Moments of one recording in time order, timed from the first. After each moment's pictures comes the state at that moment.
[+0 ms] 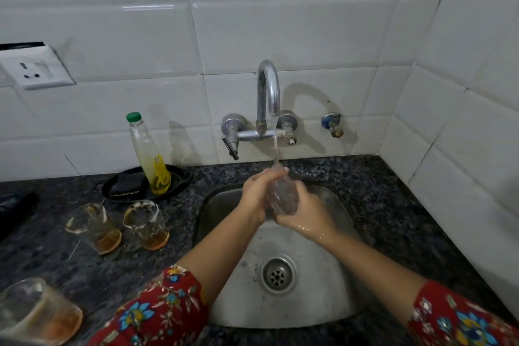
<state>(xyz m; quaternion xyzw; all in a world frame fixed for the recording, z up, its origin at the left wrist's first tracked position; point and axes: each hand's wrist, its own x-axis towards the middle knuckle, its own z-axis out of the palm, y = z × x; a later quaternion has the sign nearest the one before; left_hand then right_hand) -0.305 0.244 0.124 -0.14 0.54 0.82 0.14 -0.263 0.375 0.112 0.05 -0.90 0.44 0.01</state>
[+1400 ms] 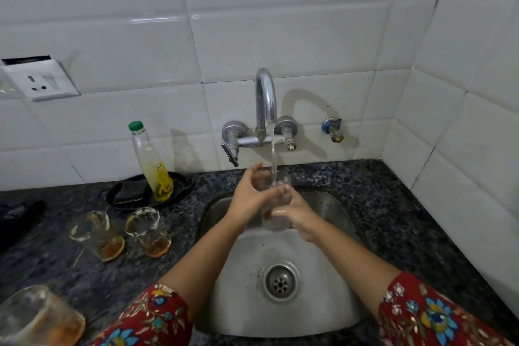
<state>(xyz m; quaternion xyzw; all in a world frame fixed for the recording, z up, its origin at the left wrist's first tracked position) -0.292 0.223 0.133 0.03 0.75 0.66 0.00 -0.280 0.354 0.121 -0.01 -0.70 0.70 -0.15</state>
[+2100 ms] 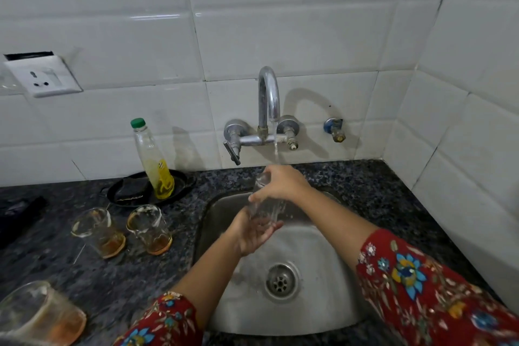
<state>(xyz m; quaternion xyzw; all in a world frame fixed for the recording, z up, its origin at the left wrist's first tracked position) -0.284 0.214 0.080 -0.26 0.39 0.84 0.27 -0.316 0.331 0.173 0.09 -0.96 0.25 -0.09</state>
